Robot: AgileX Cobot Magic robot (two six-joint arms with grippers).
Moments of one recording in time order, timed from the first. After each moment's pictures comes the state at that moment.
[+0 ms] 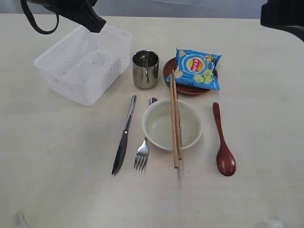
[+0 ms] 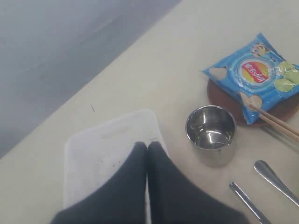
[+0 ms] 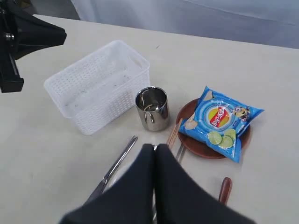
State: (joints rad) left arm -0.51 1.40 -1.08 -0.01 0.37 0.37; right arm 0.80 0.84 -0.94 -0.35 0.78 0.61
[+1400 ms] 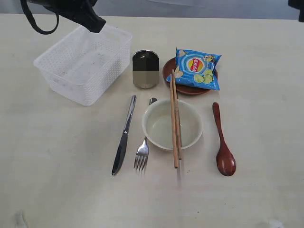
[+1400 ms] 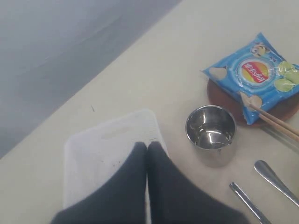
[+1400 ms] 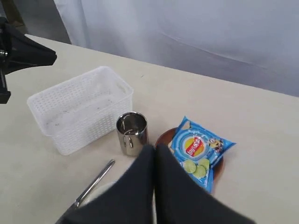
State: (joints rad) left arm -0.51 1.40 -1.08 -0.01 0.37 0.37; right arm 0.79 0.76 -0.89 -0.47 0.72 0.58
